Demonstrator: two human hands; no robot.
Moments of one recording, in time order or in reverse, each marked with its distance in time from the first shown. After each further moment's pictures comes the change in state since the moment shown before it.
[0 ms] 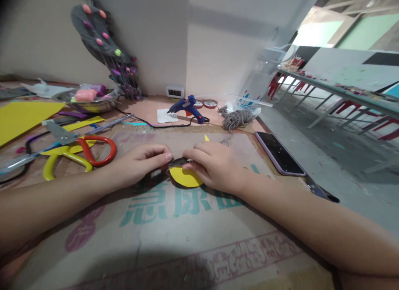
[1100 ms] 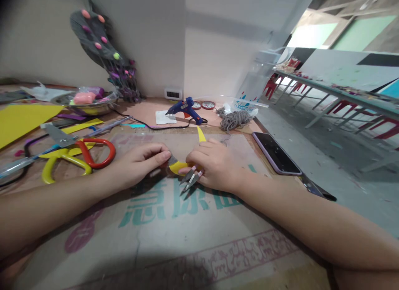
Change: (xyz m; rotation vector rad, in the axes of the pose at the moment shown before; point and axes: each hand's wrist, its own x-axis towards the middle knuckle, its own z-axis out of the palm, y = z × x) left_hand -0.001 0.001 0.001 0.085 0.047 0.037; right_hand 0.001 0.005 0.003 -0.014 0.015 -0.027
